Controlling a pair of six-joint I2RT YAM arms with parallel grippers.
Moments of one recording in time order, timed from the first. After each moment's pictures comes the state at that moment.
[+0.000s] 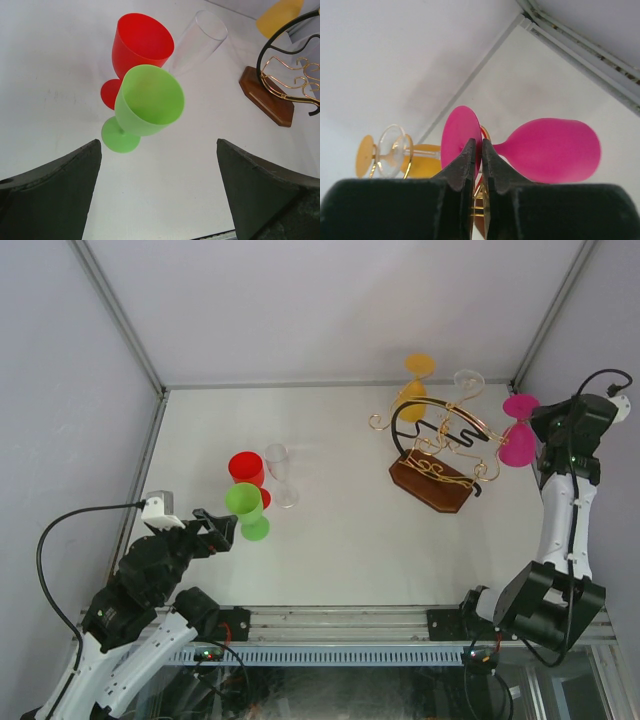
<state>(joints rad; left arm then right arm) -0.63 0.20 0.70 -0.80 -0.39 -0.57 -0.43 1.26 1.15 -0.25 -0.08 0.68</state>
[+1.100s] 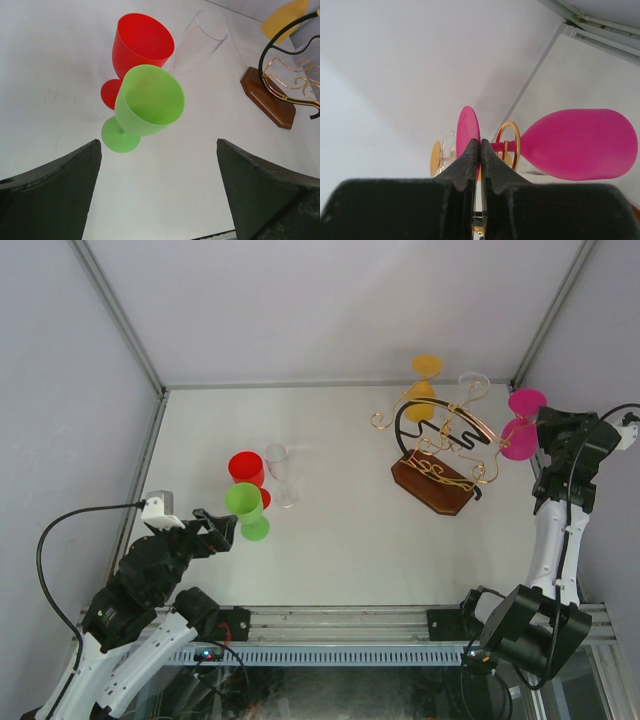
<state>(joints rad) -0.63 0.20 0.70 -0.80 -0.39 -0.57 -0.50 1.09 0.94 -0.01 -0.16 1.02</state>
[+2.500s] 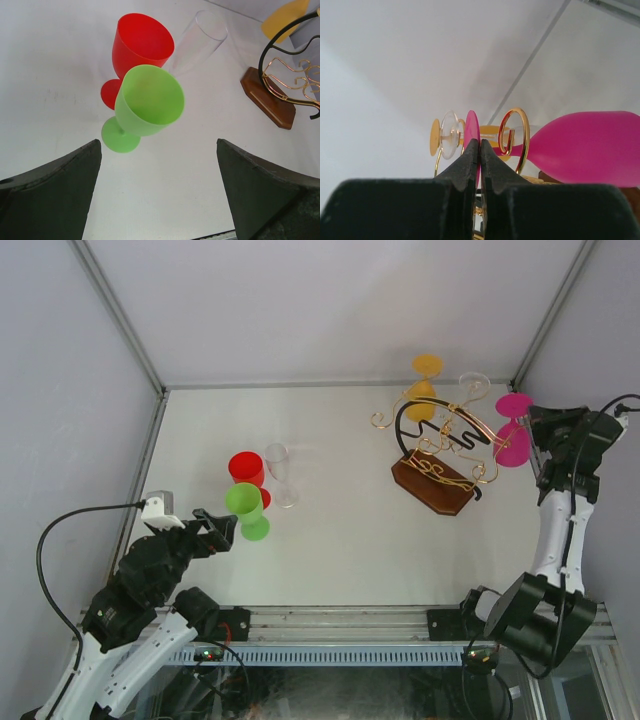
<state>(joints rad) -0.63 0.20 0.70 -0.80 -0.39 -0.57 -0.50 1.13 0.99 -0.08 -0.29 1.01</state>
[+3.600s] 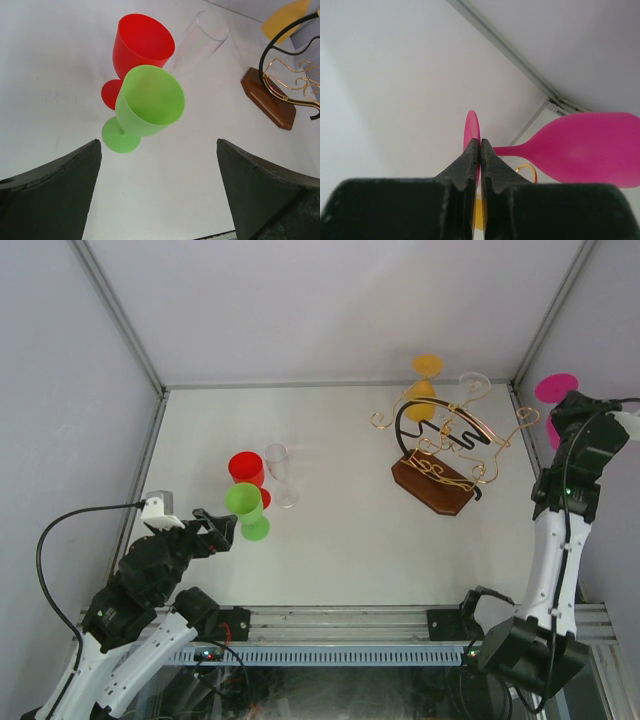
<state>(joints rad) -0.63 0.20 0.70 -0.80 -0.39 -0.57 -0.44 1.04 1.04 0.03 0.08 0.80</state>
